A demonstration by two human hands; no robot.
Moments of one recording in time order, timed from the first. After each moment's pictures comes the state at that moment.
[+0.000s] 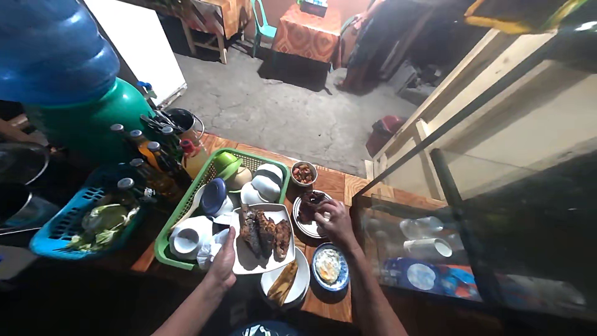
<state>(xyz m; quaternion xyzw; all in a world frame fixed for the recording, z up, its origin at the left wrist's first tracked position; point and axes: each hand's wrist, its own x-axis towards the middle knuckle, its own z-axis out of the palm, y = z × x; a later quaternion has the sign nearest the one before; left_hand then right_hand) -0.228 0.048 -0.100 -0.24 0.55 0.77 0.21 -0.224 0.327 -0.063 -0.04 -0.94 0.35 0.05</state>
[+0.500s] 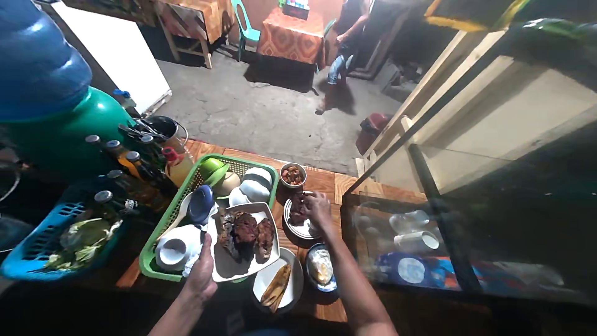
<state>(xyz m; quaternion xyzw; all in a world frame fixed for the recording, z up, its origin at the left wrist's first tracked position) -0.230 0.037 -0.094 -0.22 0.52 0.81 0.17 -0.277 0.343 -0.106 -0.13 -0.96 0.23 -0.09</state>
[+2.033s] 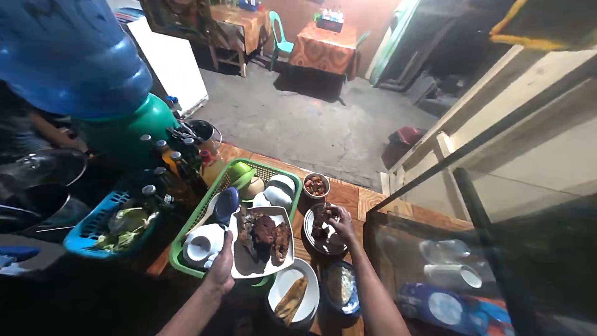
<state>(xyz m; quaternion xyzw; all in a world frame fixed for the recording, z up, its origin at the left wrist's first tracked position) -0.244 0.030 -0.097 -0.25 0.54 0.79 0.17 -0.284 0.391 -0.183 -0.11 -0.90 0.43 0.02</state>
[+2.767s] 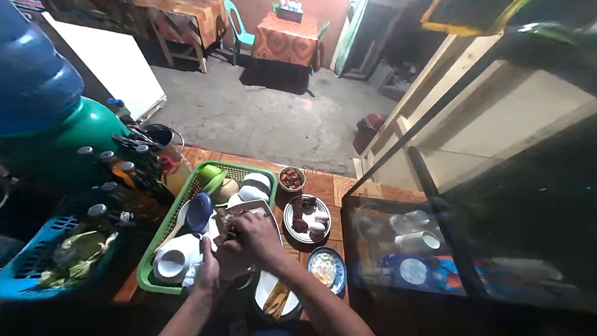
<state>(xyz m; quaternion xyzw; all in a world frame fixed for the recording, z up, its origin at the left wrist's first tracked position) -0.245 0.051 -0.104 -0.20 0.51 0.82 0.16 -0.256 0.189 -0.042 0.10 -0.93 0.36 0.00</state>
